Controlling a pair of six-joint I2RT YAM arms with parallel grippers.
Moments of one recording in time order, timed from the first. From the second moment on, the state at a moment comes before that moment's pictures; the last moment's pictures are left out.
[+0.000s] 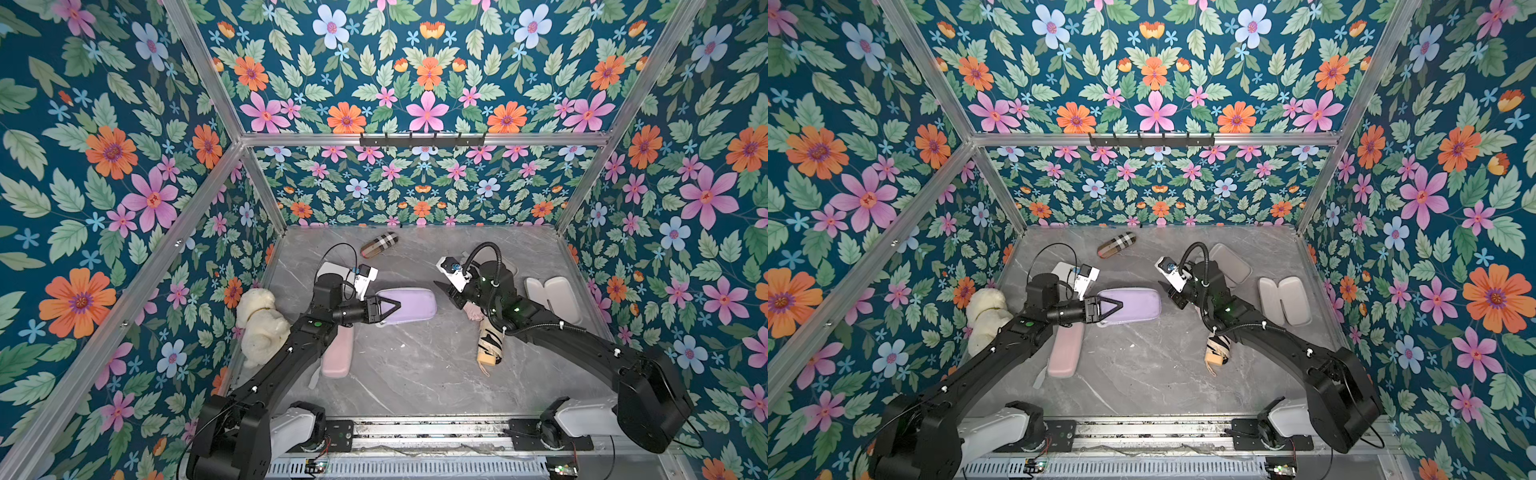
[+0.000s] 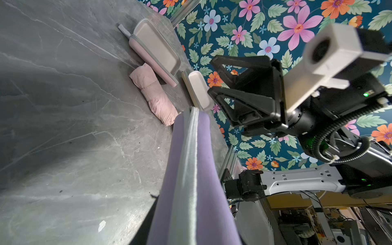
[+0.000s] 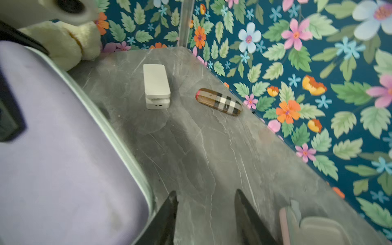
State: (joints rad) left arm -0.32 1.14 0.65 0.05 0.89 -0.56; right arm 0.58 1.34 0.87 0.12 -0.15 -0.27
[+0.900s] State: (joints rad) left arm -0.32 1.17 0.66 0.21 0.98 -0.63; right arm 0.51 1.52 0.87 0.35 -0.87 0.66
